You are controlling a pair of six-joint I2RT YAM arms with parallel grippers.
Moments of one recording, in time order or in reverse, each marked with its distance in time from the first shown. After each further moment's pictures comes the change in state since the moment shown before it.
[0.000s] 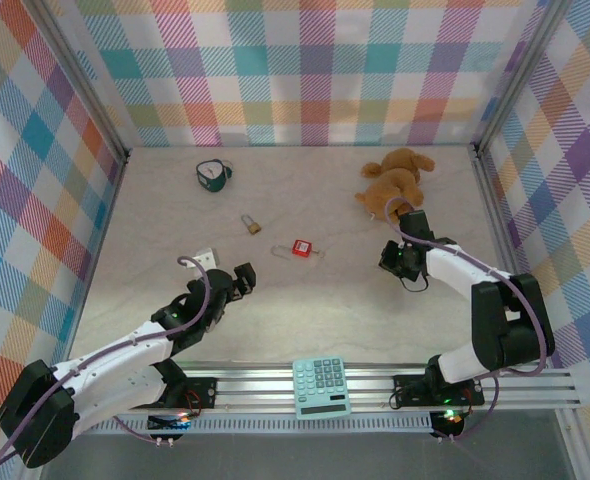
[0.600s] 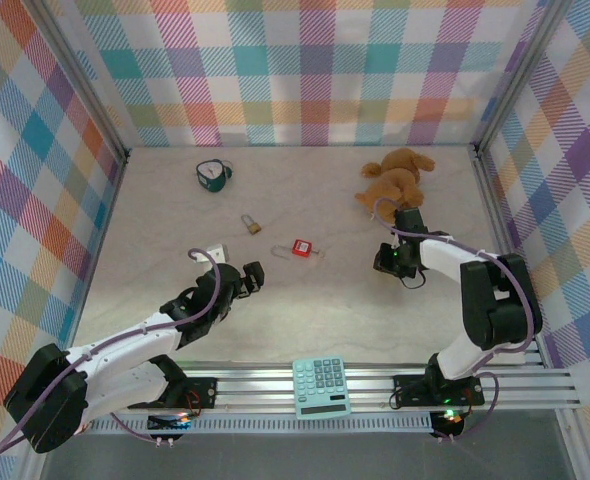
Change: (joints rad) left arm 0.000 0.103 0.041 0.045 0.073 0.018; right arm -0.006 0.129 0.060 -0.021 -0.062 -0.171
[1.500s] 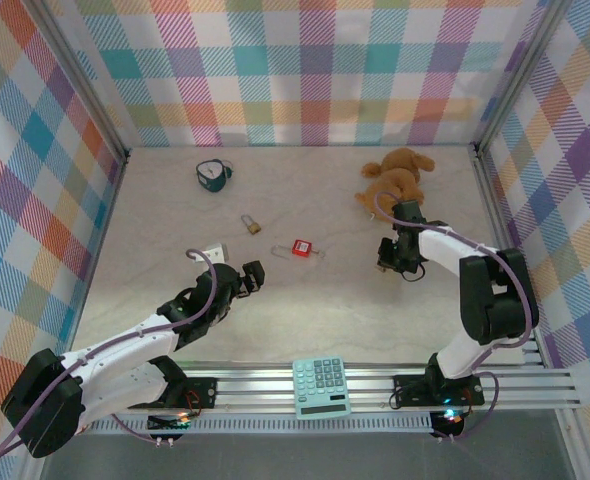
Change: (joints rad) left arm 0.000 -0.034 0.000 -0.002 0.017 0.001; right arm 0.000 0.042 0.099 -0.122 0.054 0.022
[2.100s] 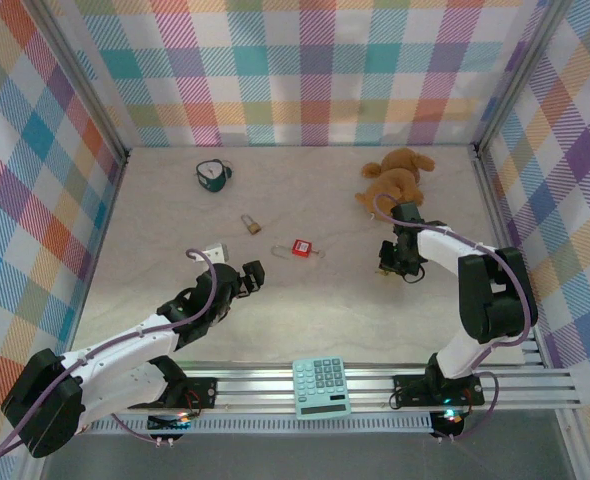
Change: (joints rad) left arm 0.000 0.001 0.000 0.003 0.000 0.003; right arm 0.011 0.006 0.001 -0.035 0.046 0.000
